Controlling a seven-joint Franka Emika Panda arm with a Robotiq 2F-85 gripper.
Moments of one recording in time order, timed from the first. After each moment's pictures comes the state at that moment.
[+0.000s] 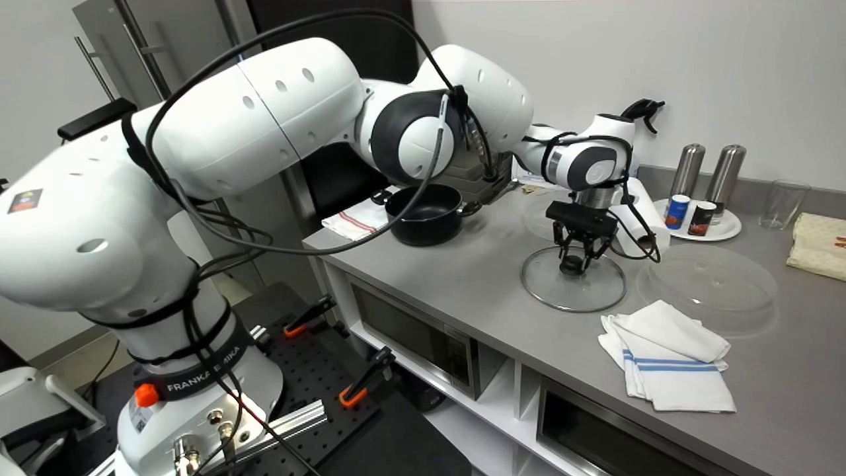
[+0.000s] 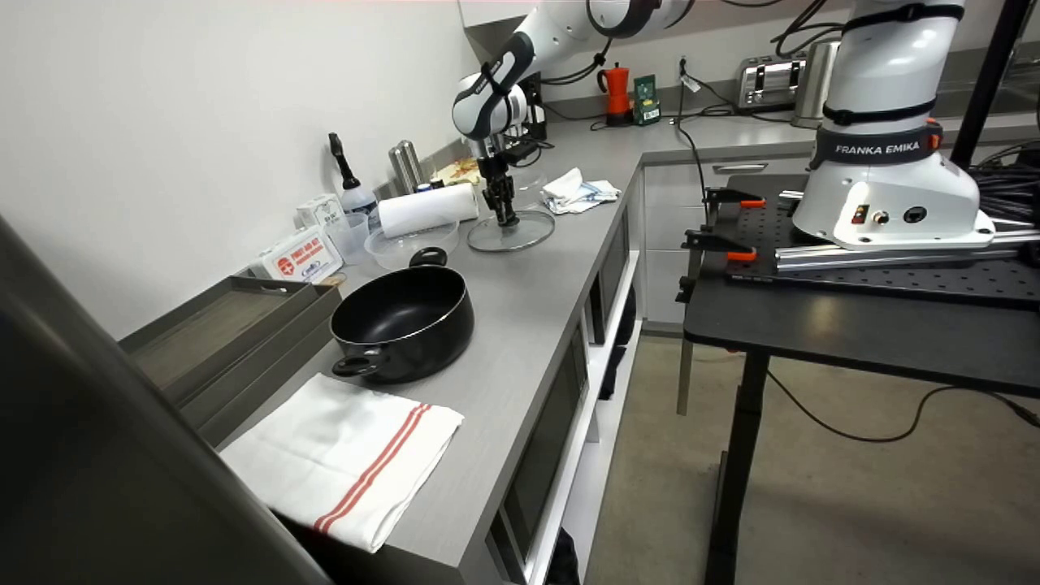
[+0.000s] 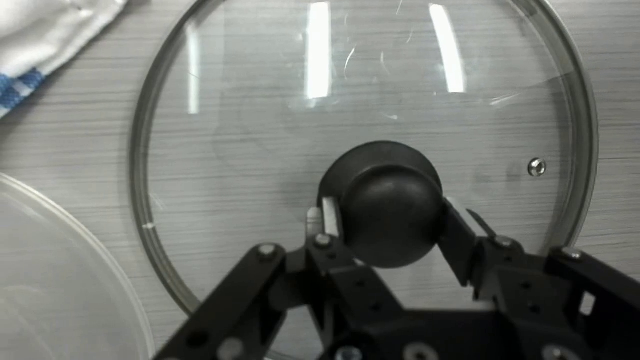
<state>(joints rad) -0.27 1.31 0.01 -0.87 0.00 2.08 -0.34</state>
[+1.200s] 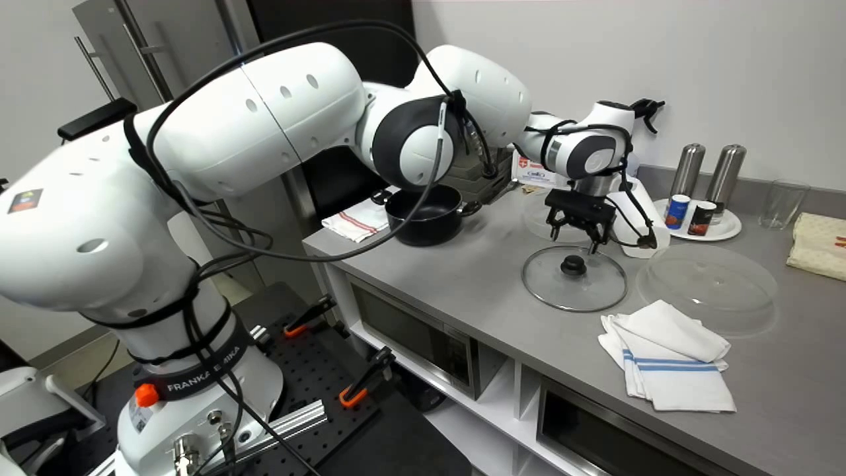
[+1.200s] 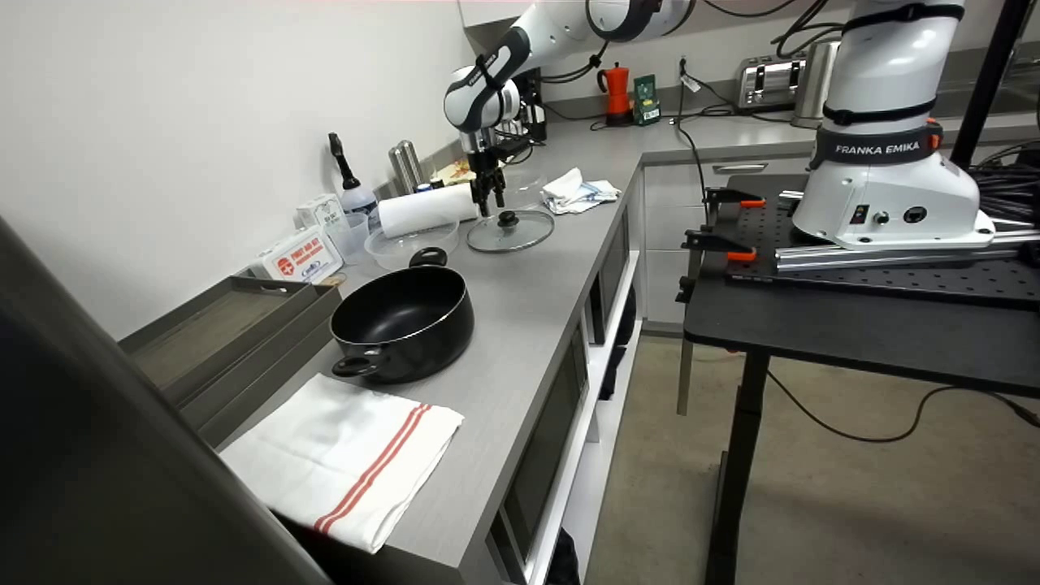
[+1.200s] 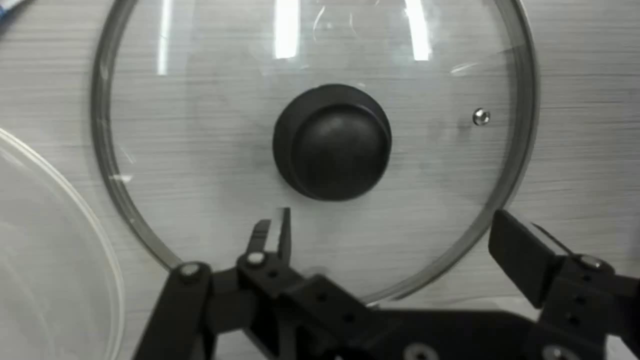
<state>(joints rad) -0.27 1.32 0.05 -0.79 0.01 2.06 -0.35</state>
